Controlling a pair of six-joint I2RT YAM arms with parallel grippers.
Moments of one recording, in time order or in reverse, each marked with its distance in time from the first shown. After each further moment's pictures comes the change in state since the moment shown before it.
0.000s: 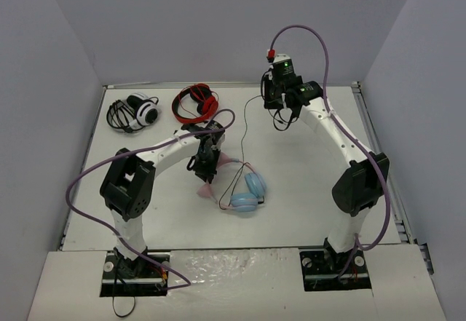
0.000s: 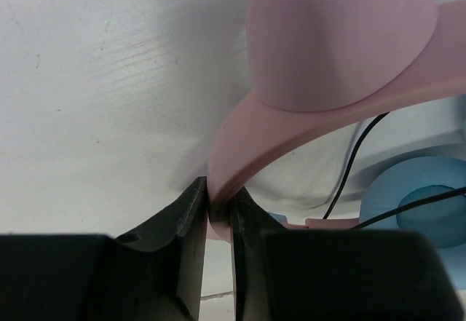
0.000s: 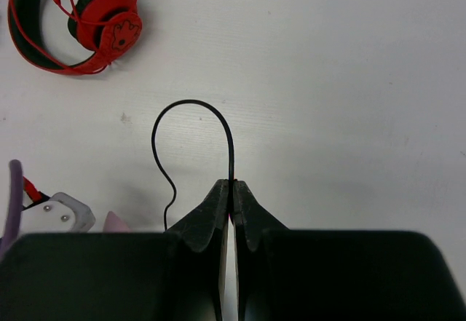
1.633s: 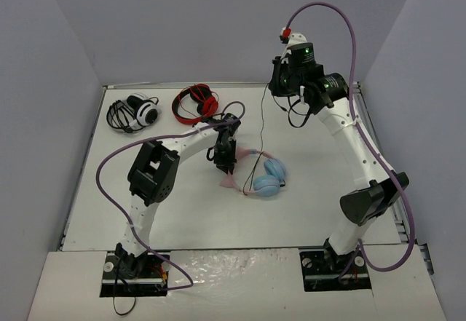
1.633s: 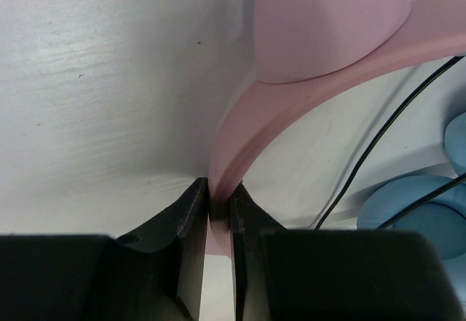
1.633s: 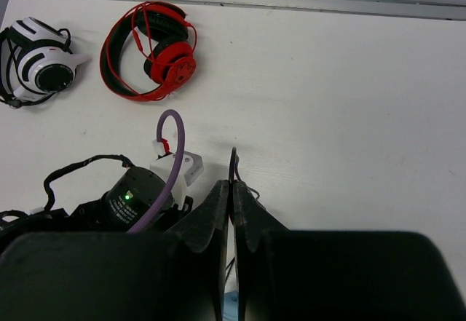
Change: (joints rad) left arm -0.028 0.274 0.289 0.050 0.094 -0.198; right arm 0.009 -0.109 0.196 -0.128 -0.047 0.019
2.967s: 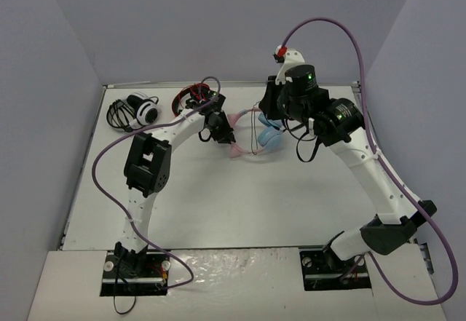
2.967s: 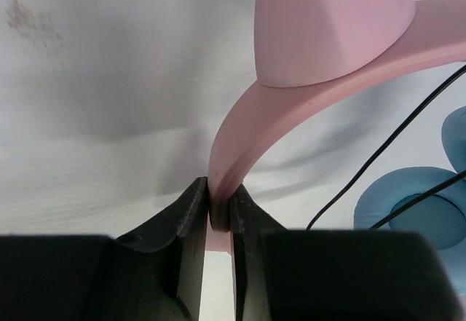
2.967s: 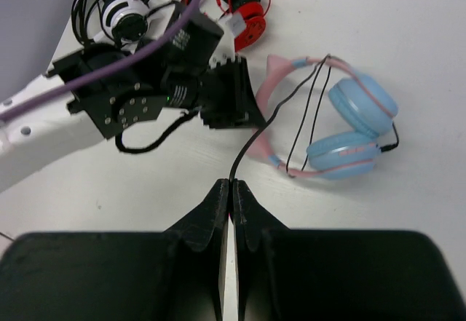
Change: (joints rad) left arm 0.153 0.055 0.143 0.208 0.072 -0.292; right arm 0.202 -0.255 -0.184 -0.020 0.044 0.065
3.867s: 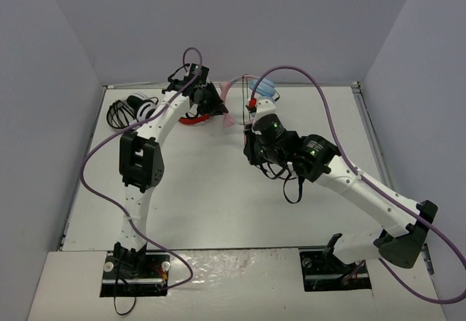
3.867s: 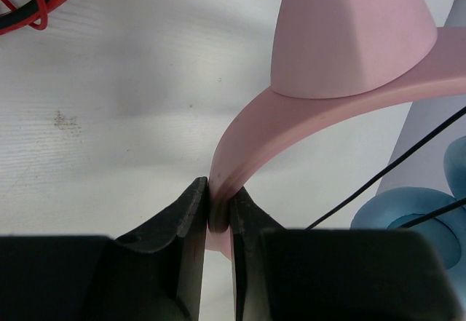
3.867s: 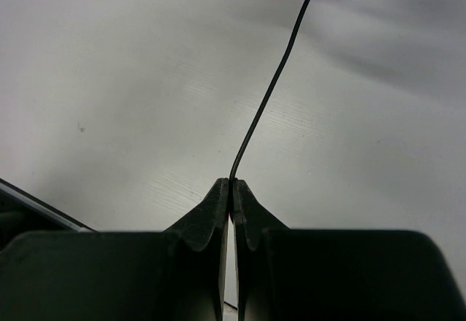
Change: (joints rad) left arm 0.110 0.037 0.322 -0.110 0.045 0.032; right arm 0.266 -0.129 -0.378 0.071 0.135 0.111
